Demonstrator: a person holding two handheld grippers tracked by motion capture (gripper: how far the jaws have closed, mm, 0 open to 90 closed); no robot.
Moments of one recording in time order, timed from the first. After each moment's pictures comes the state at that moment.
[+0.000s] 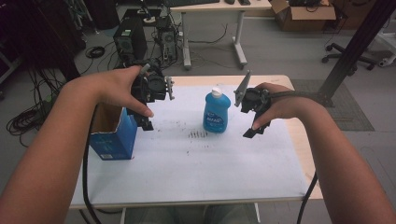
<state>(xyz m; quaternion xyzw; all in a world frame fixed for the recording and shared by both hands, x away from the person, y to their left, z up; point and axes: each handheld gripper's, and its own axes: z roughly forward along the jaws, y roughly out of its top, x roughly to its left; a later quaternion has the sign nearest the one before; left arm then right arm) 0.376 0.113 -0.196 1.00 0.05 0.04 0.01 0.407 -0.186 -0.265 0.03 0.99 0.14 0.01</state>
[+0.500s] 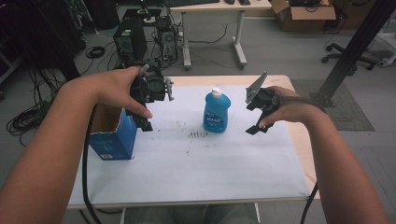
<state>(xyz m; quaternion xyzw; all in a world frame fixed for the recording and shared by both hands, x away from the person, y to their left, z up) 0.370 0.115 -0.194 1.00 0.05 0.05 0.01 0.425 -0.218 -0.294 0.08 0.97 0.22 0.04</state>
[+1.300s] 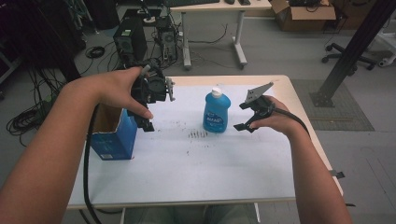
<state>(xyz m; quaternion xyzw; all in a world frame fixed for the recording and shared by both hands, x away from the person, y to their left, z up) 0.374 0.112 -0.198 1.00 0.05 0.04 0.02 0.455 -0.228 -0.365 0.15 0.91 0.38 0.08</state>
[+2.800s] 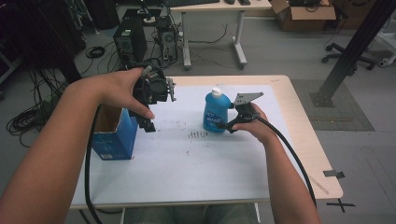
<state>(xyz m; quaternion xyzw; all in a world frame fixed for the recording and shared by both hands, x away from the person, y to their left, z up) 0.376 0.111 -0.203 1.00 0.05 0.03 0.02 0.469 -0.188 -0.414 0.17 0.83 0.52 0.08</state>
